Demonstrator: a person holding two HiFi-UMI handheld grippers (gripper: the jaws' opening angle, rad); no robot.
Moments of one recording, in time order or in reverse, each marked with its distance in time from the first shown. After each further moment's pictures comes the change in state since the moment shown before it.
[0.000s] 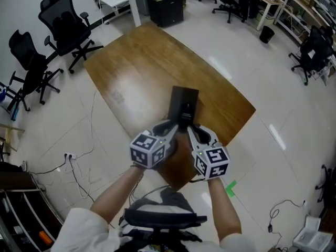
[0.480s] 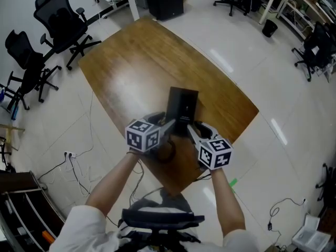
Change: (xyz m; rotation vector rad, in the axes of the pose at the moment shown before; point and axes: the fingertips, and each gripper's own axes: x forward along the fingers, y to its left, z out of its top) left arm 0.053 0.064 -0.033 -0.077 0.121 -0.015; right arm 0.045 -0.046 -0.039 0.128 0.126 0.056
